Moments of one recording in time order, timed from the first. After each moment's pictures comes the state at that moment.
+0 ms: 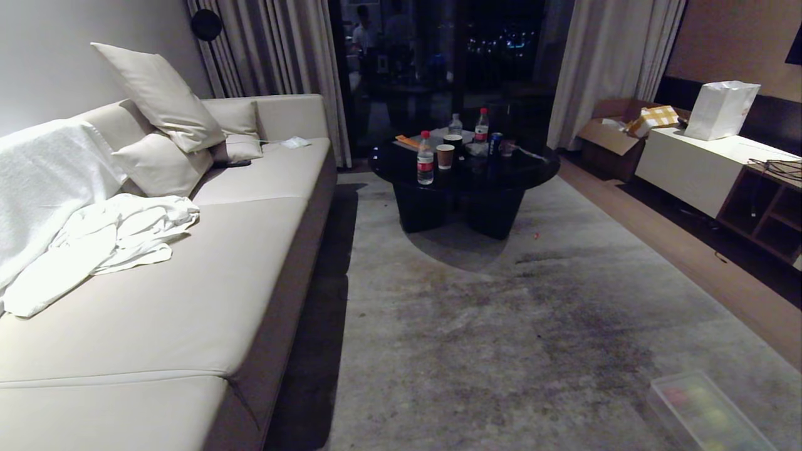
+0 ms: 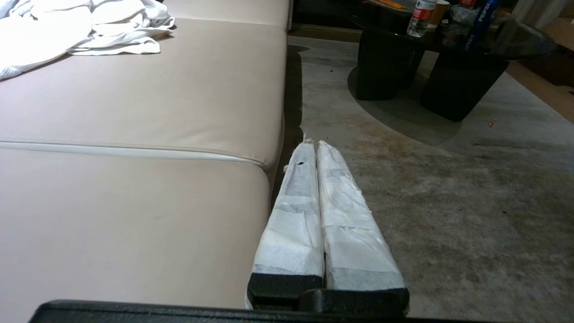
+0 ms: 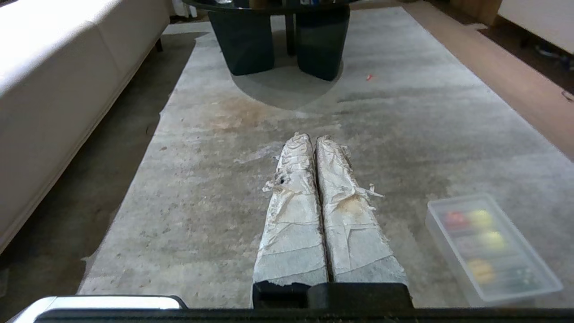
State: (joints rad) left arm -0.01 0.00 0.00 0.00 0.06 -0.09; right arm 0.01 0.00 0.00 0.02 0.01 0.00
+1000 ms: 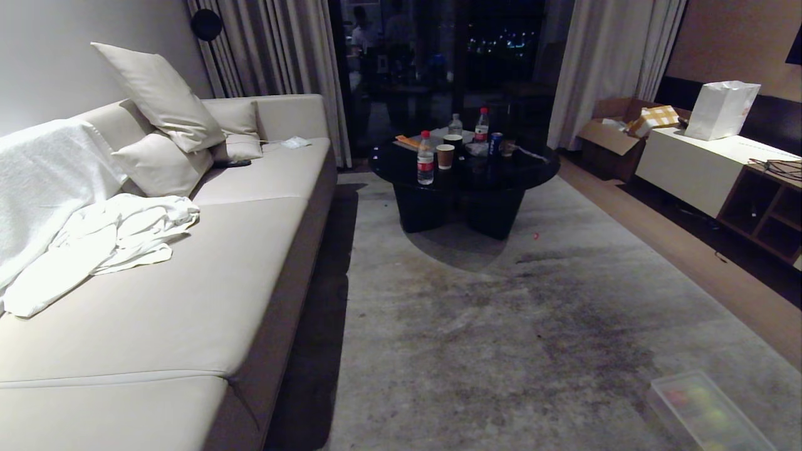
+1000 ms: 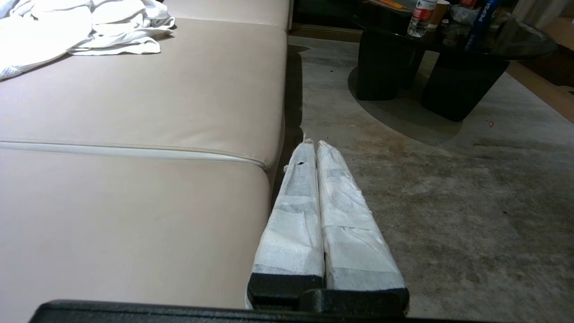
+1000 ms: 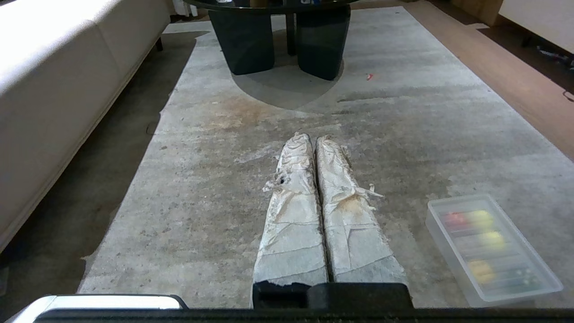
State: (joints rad) left arm -0.01 0.00 0.00 0.00 0.06 -0.09; right arm 0.01 0.00 0.00 0.02 0.00 0.00
